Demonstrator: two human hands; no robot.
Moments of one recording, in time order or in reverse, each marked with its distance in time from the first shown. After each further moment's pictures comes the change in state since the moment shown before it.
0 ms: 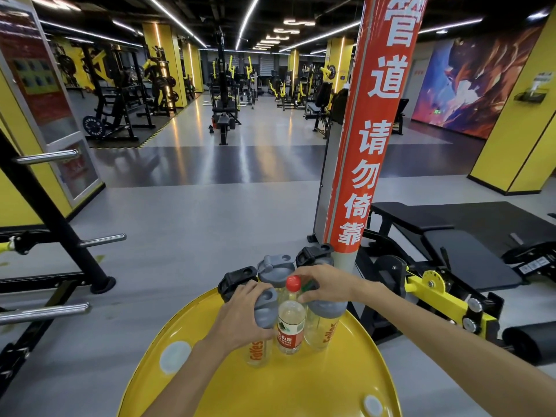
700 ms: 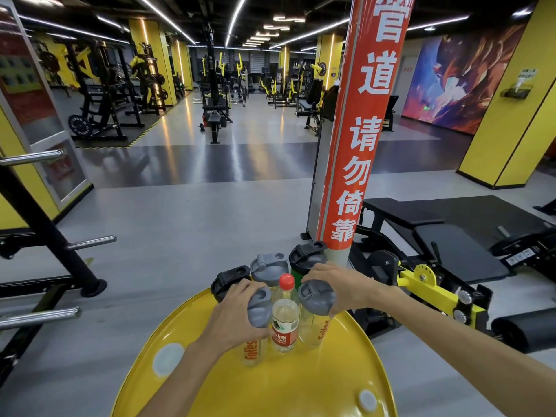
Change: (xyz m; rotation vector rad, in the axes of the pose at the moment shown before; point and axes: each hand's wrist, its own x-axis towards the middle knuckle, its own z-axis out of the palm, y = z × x) left_hand 0.001 -0.001 0.000 -0.006 0.001 0.006; right_hand -0.032 0.034 0.000 -0.320 -0.007 0.048
